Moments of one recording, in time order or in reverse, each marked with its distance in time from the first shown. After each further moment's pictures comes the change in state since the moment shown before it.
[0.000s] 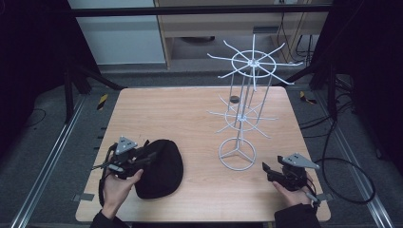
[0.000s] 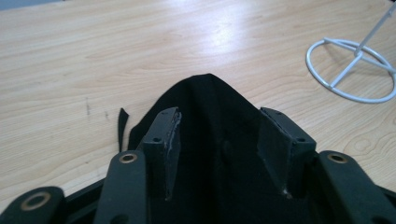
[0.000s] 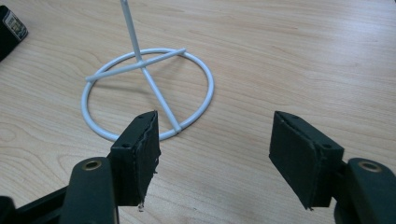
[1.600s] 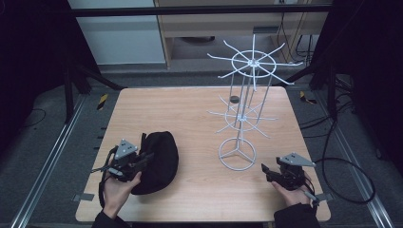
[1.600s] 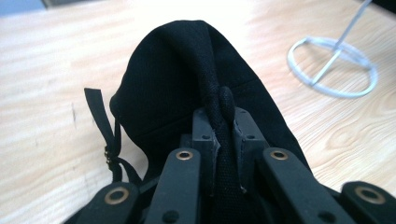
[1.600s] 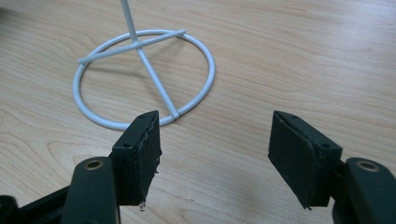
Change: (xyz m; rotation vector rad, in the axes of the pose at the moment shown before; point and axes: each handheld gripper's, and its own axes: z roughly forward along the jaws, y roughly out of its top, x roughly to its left) left arm -0.002 -0.006 -0.011 -0.058 -0.059 0.027; right arm -0.003 -0.003 0.009 0.056 0.000 -0.023
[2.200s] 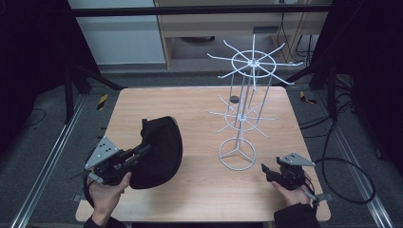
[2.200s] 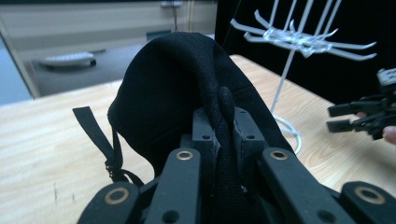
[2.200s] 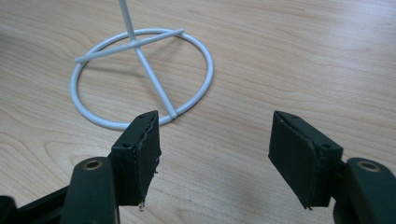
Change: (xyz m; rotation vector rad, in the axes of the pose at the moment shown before) left arm -0.017 0.028 -0.058 -0.277 -0.120 0.037; right arm 0.000 0.000 0.000 0.004 0.000 0.005
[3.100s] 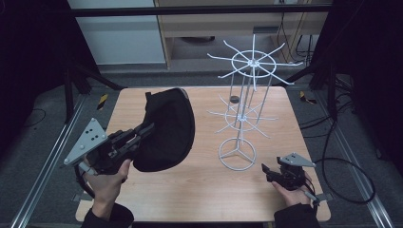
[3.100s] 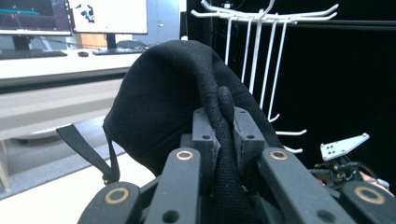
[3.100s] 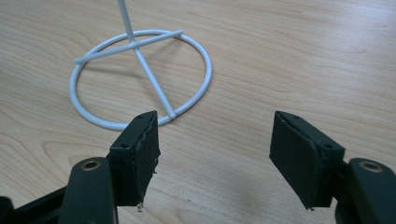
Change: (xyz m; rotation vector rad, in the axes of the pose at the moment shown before) left arm -0.028 0.071 -0.013 -0.236 -0.104 0.072; right arm 0.000 -0.001 -0.001 -0.009 -0.011 -0.011
